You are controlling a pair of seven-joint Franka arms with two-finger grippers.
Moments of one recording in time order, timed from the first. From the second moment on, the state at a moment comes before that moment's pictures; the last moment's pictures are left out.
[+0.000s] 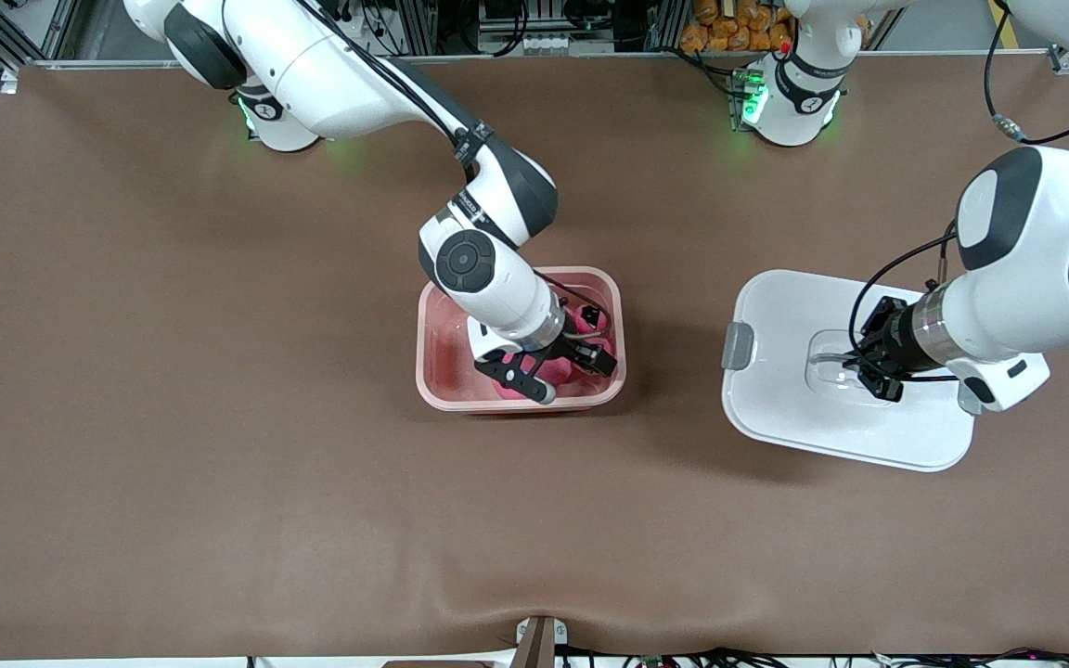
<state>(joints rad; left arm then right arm) 0.17 0.37 -0.40 -1.49 0.09 1.71 -1.61 0.63 0.84 0.15 -1.17 0.23 2.30 1.13</state>
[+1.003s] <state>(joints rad) 0.07 0.37 -0.44 -1.49 0.09 1.71 -1.77 0.49 0.74 0.14 -1.08 0.23 2.00 1.11</state>
